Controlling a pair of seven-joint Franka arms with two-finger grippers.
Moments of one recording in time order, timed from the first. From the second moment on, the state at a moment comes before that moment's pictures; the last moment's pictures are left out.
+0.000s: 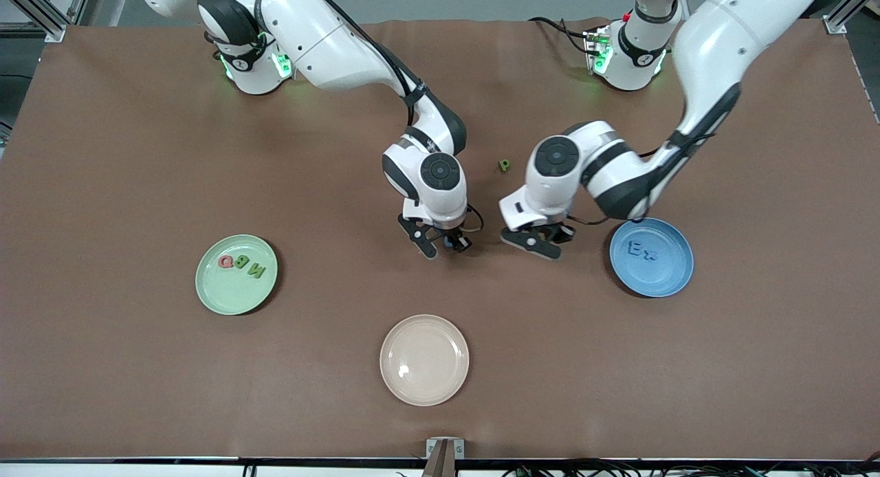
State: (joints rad) left arm 0.36 0.63 -0.97 -1.91 0.76 2.13 -0.49; right arm 0.82 0.90 -0.01 -1.35 0.04 2.31 1.70
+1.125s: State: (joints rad) left arm 0.93 0.70 -0.99 -2.06 0.95 2.26 0.02; right arm 0.53 0.81 -0.03 -1.32 0.04 2.04 1.24
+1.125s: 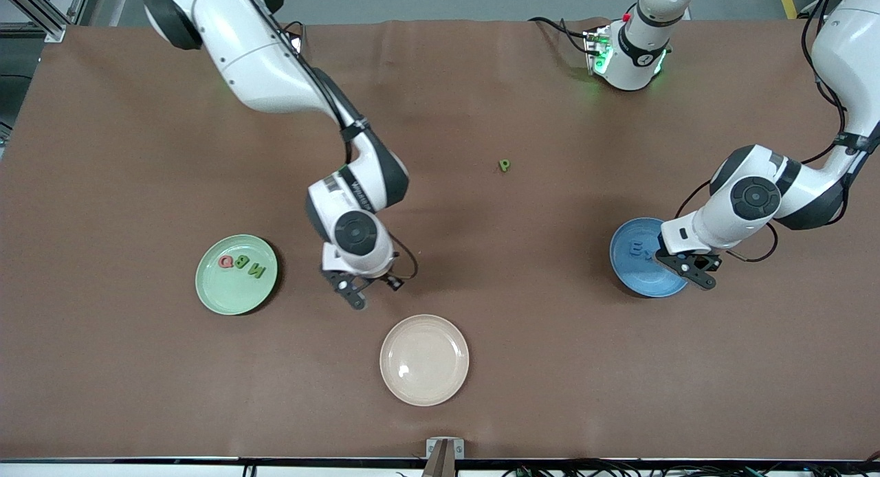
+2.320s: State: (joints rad) left arm 0.93 0.73 -0.95 -2.07 0.99 2.33 0.02; right arm 0.10 0.58 -0.03 -1.84 0.04 2.32 0.42
